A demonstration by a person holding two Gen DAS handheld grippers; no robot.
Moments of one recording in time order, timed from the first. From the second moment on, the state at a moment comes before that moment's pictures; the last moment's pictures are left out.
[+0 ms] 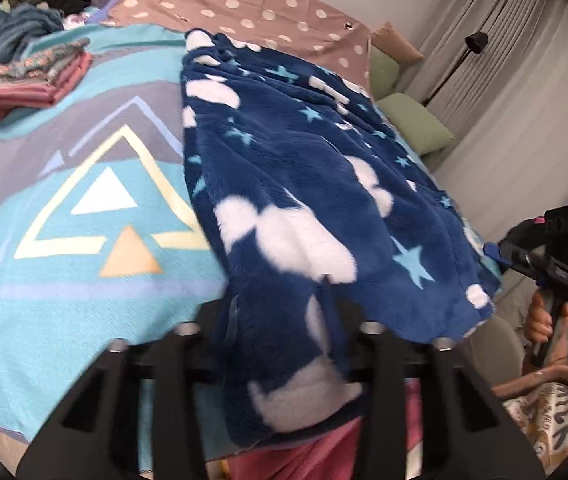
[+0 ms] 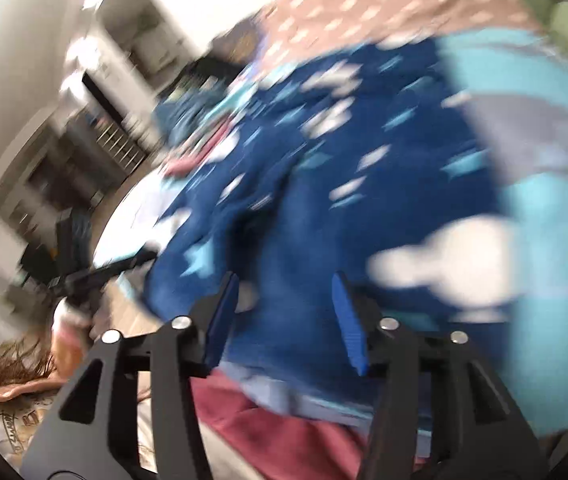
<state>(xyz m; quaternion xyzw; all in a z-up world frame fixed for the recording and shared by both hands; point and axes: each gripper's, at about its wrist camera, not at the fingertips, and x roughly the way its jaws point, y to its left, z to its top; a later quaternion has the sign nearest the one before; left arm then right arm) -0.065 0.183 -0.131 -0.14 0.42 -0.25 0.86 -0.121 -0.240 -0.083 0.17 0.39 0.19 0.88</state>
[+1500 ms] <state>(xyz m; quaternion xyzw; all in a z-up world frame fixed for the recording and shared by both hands) -0.089 0.174 0.039 -0.18 0.18 -0.33 0.91 -0.114 -0.324 0.016 0.31 0.16 0.30 0.89</state>
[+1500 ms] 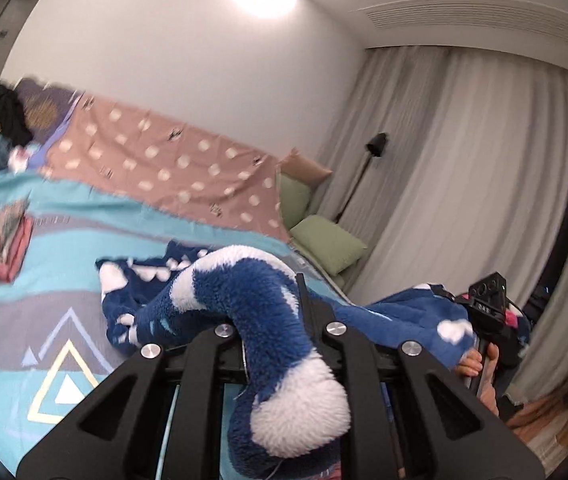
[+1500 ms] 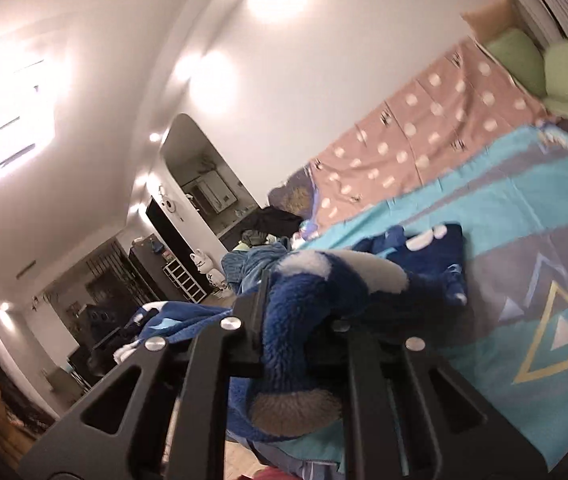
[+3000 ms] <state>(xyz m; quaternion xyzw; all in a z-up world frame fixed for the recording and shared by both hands) 0.277 0.165 -0.092 -0.20 0.38 -0.22 0.87 0.241 -0.304 -0.092 0.24 0.38 0.14 0.88</state>
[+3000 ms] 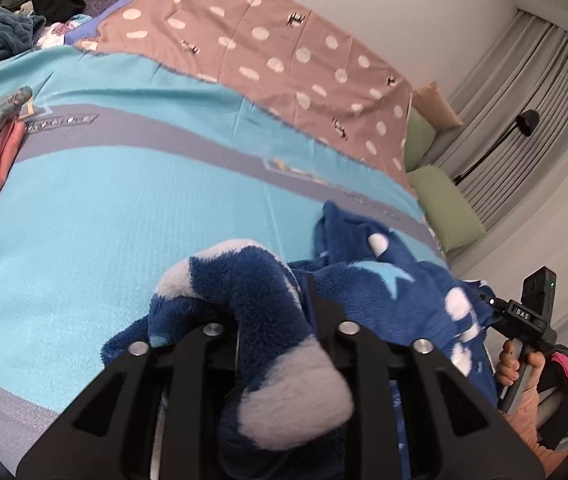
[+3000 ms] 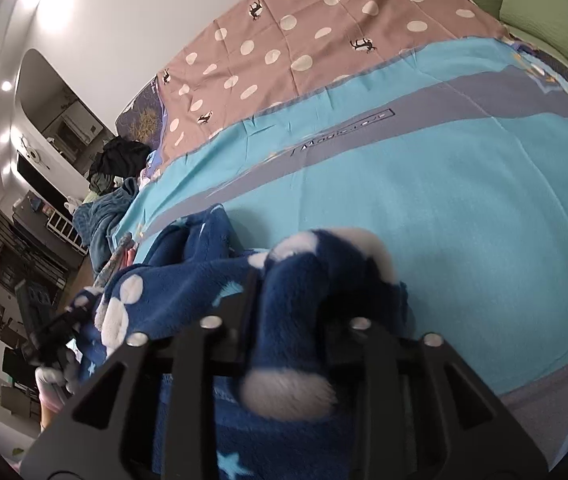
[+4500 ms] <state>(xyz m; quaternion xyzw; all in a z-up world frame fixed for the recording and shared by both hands) 0.217 0.186 -0.072 -0.17 0.37 -0.18 0.89 0.160 -0.321 -0.075 0.17 0.38 0.10 0.90</state>
